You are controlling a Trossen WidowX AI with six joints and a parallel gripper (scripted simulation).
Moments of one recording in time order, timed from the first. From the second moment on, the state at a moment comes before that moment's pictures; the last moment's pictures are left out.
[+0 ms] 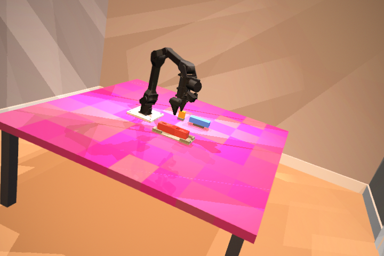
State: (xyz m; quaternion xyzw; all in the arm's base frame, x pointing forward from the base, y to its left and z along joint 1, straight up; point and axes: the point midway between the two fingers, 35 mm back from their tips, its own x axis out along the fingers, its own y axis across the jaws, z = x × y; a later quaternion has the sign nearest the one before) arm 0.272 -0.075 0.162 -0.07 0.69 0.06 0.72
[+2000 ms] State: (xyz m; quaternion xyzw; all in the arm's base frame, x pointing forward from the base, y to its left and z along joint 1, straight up) arm 0.294 0.191 0.084 -0.09 0.69 0.10 0.71
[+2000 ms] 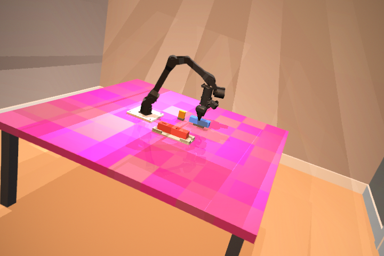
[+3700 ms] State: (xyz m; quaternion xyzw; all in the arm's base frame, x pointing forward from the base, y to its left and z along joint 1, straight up) arm 0.301 0.194 0.092 -0.08 0.68 0.10 0.72
